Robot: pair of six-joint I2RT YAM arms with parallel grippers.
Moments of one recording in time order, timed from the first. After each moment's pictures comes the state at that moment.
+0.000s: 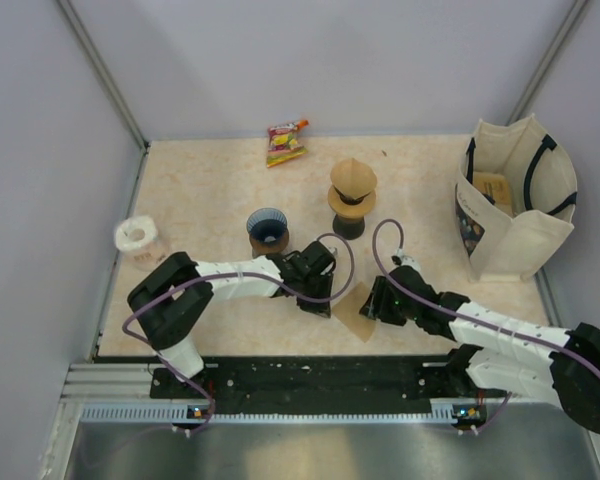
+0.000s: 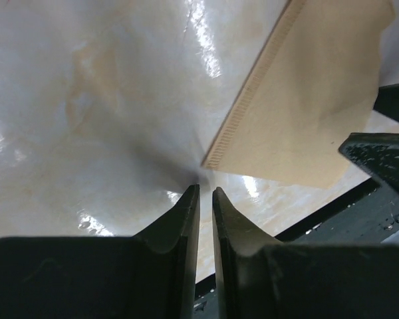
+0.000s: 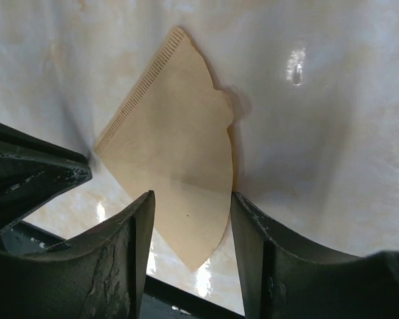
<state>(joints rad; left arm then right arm) -0.93 1.69 0.93 -0.33 0.17 -0.71 0.78 1.00 0.35 -0.23 0.07 0.92</state>
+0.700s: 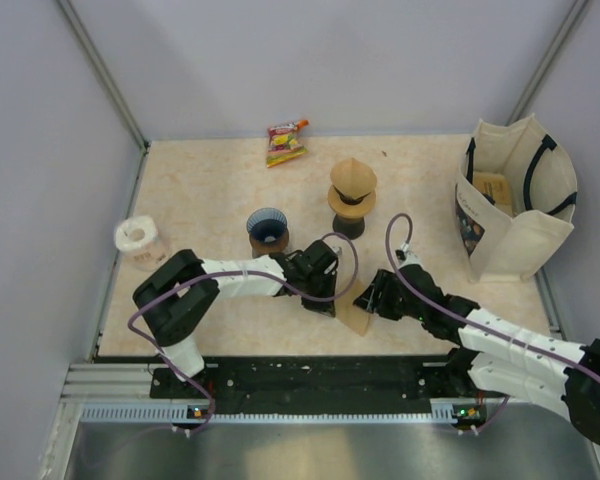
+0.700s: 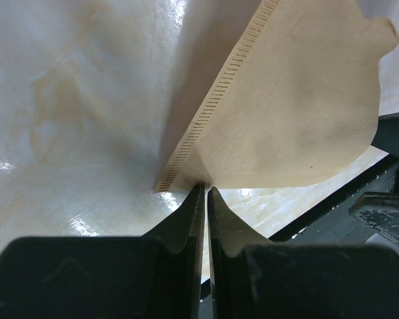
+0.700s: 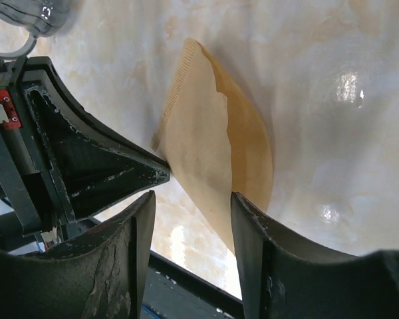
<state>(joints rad) -0.93 1.73 0.95 -0.28 0.22 -0.71 0.77 0.91 0.34 -0.12 0.01 0.97</state>
